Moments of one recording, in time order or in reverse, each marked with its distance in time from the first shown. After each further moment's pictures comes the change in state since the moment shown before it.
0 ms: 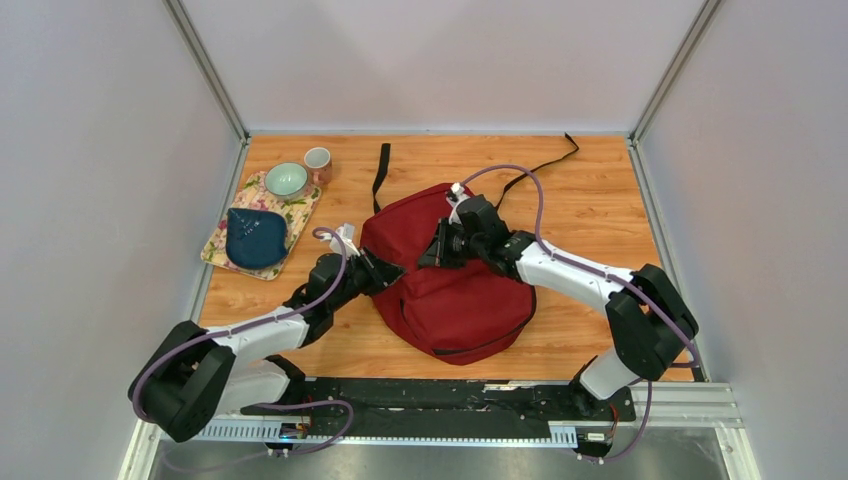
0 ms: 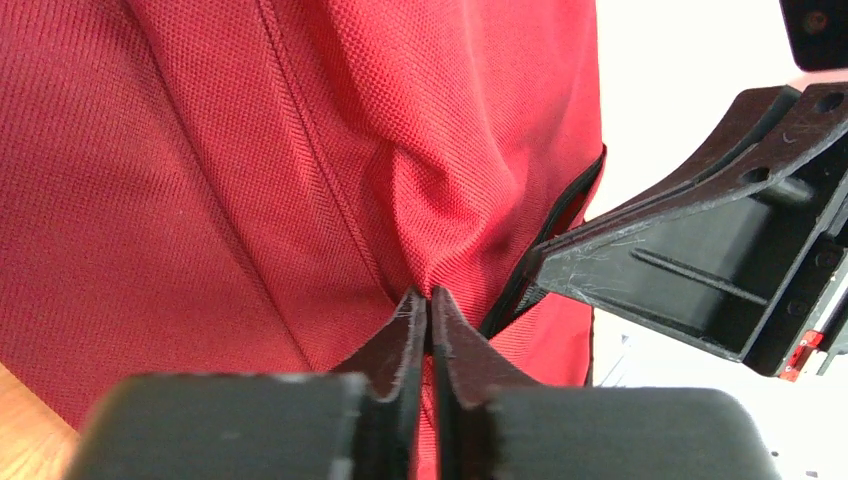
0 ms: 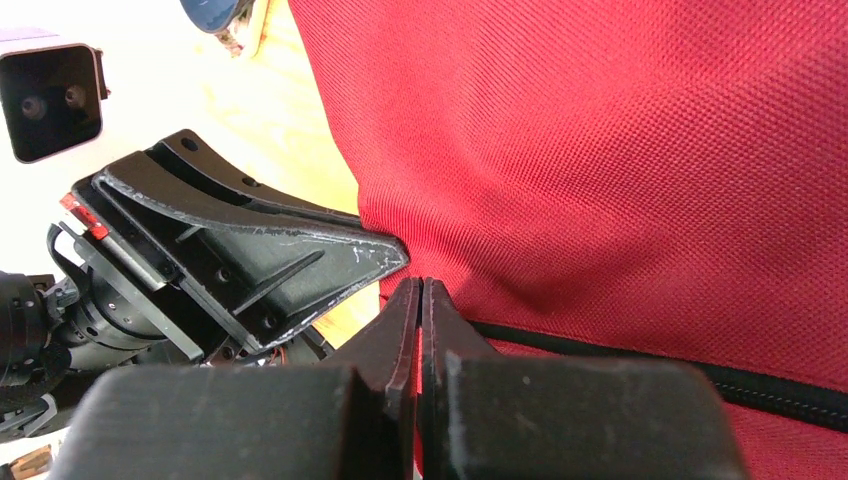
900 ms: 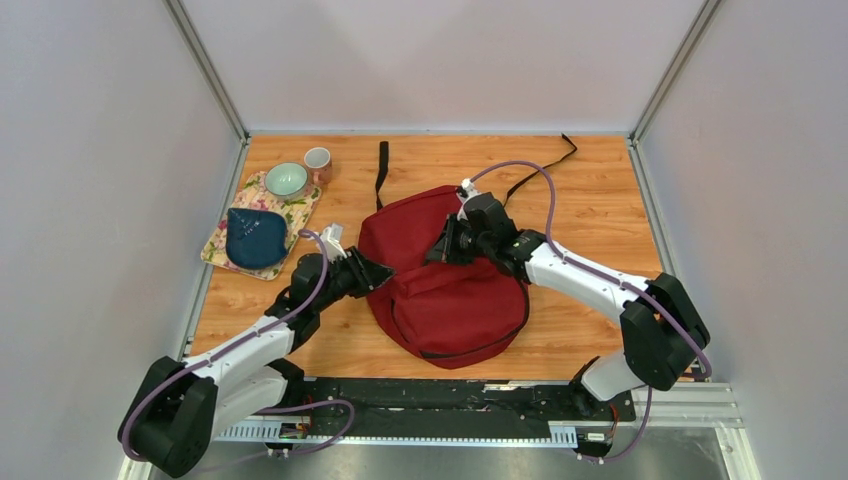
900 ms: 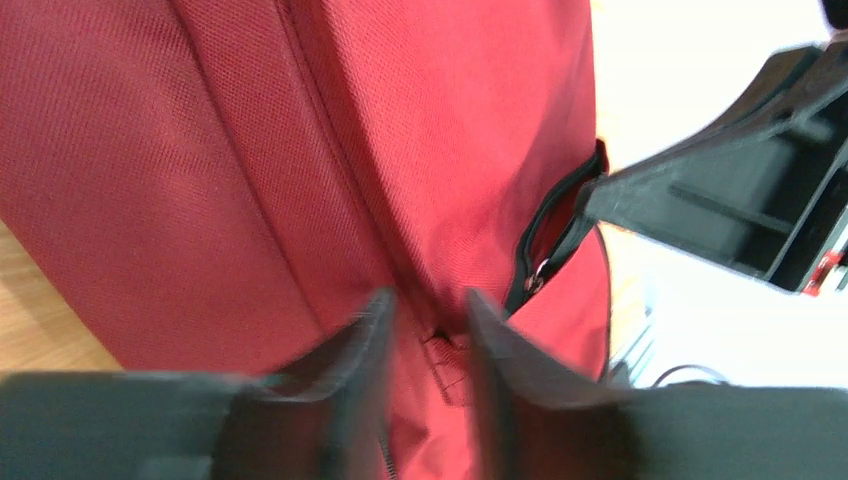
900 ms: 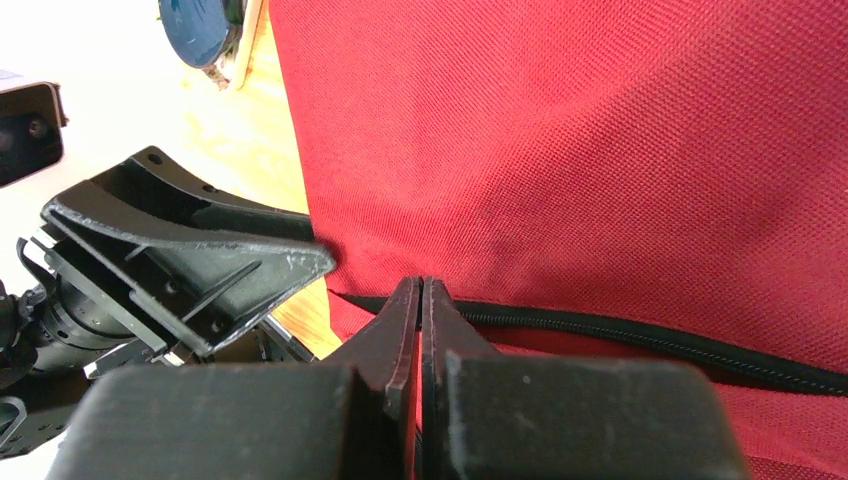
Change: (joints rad) left arm 0.125 -0.172 -0.024 -0.153 0.122 0.115; right arm -0.019 -0.063 -0.006 -0.058 0.078 -0.009
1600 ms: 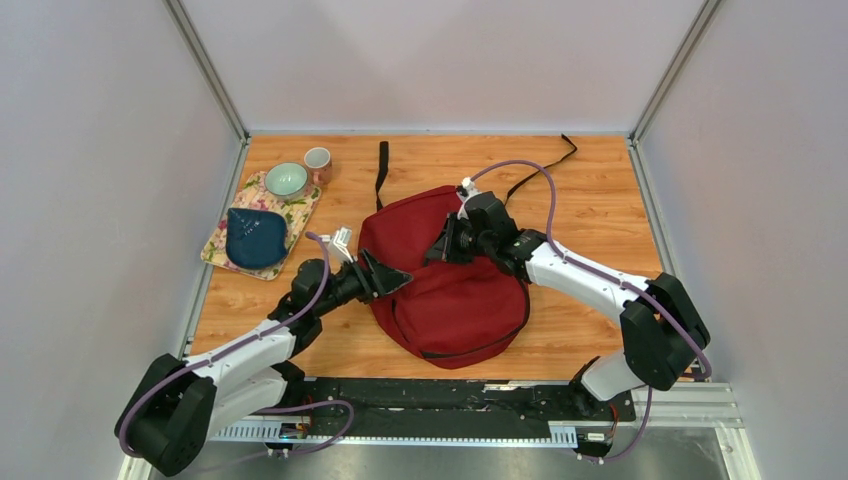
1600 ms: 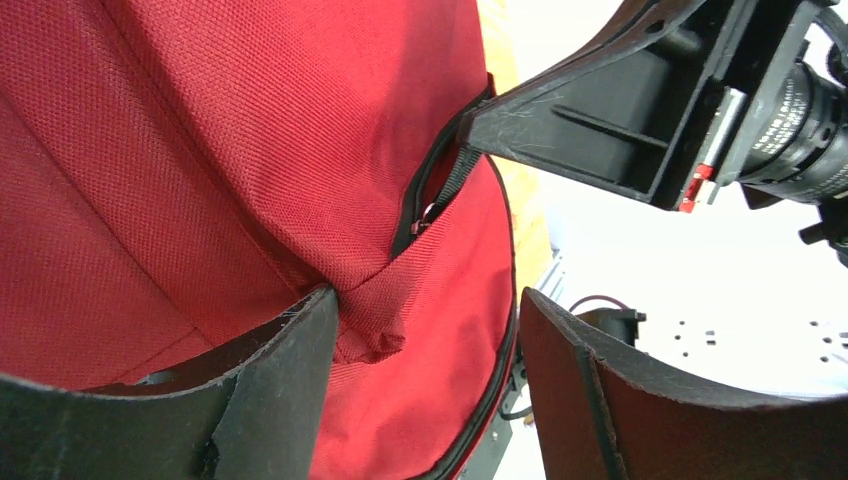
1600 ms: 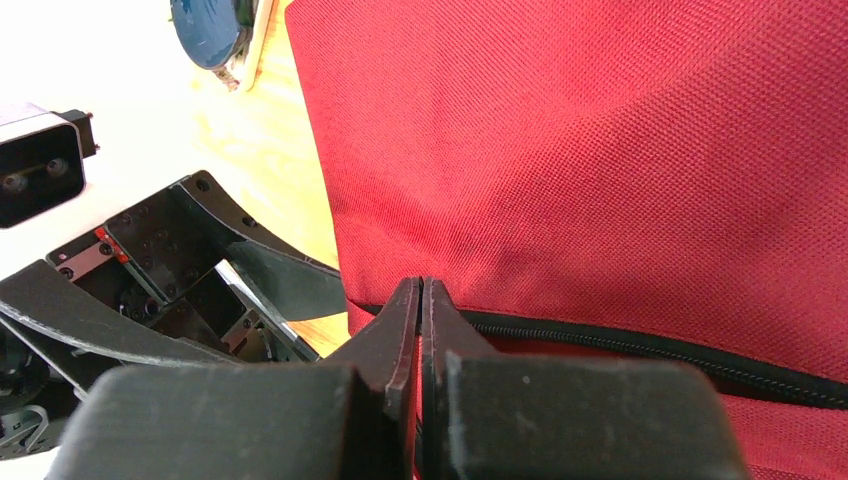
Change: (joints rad) left arm -0.054 -0.003 -0.035 0.138 0.155 -0.131; right arm -0.008 0.000 0.000 0.014 -0.018 0.000
